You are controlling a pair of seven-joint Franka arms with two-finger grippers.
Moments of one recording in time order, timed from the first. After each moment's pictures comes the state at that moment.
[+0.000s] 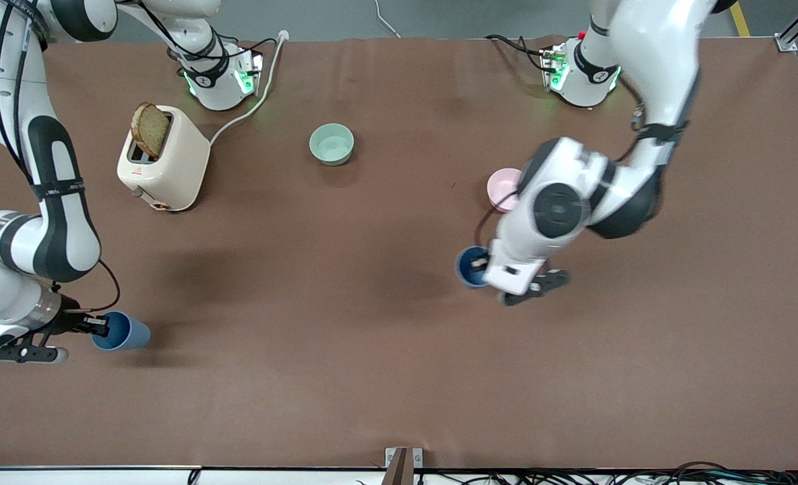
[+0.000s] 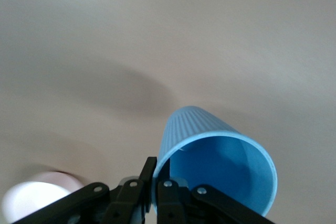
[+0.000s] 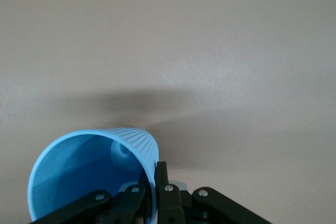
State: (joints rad) left arm -0.39 0.63 -0.25 -1.42 0.03 2.01 -1.02; right arm -0.13 0.65 -0.06 -1.50 0.08 2.26 -0.17
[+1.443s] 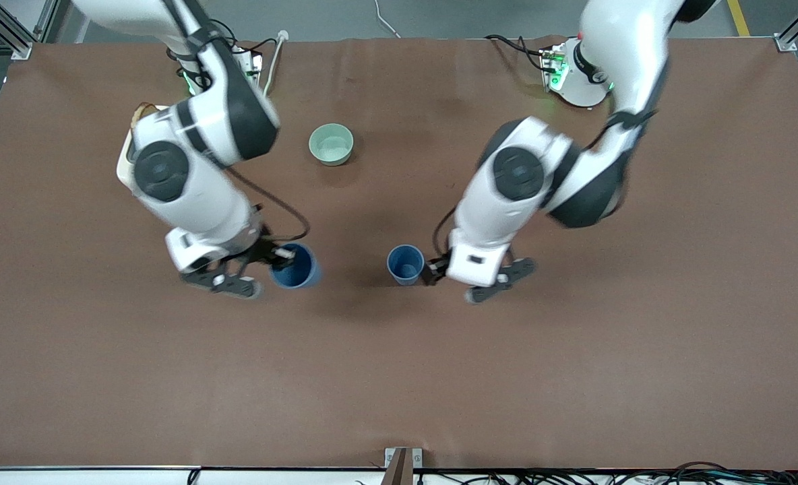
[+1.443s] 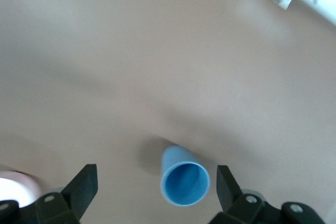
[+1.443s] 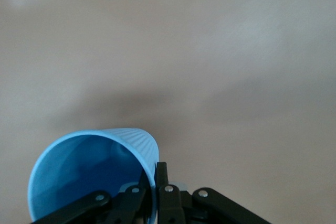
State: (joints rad) left arm -0.36 0.50 -0.23 -1.29 0.04 1.93 -1.03; right arm 0.53 0.41 -0.03 -1.46 0.10 1.91 0.72
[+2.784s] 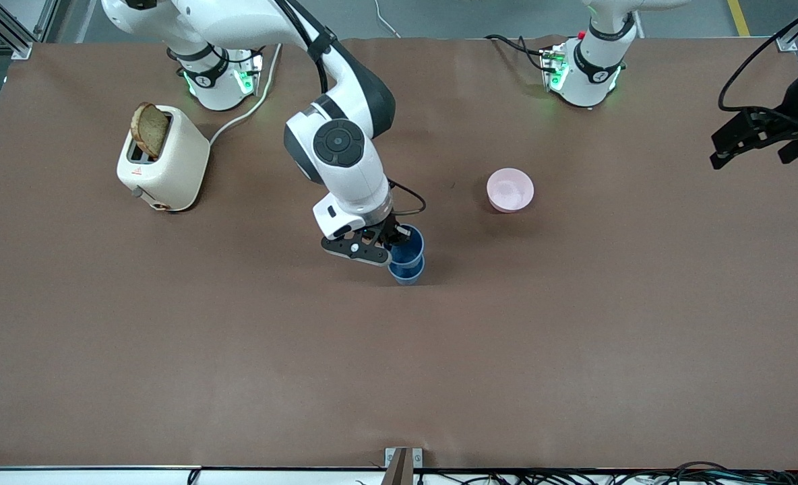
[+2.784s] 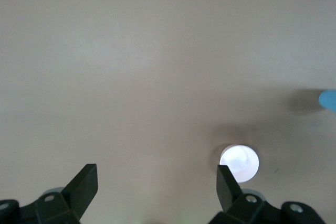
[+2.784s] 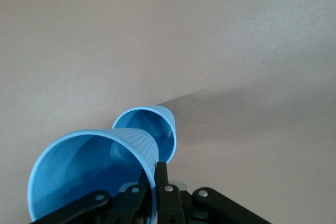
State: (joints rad) left arm -0.05 -0.02 -0.06 -1.50 0.03 1.49 -0.14; right arm 0.73 0.59 -0.04 -1.41 0.10 2.13 0.96
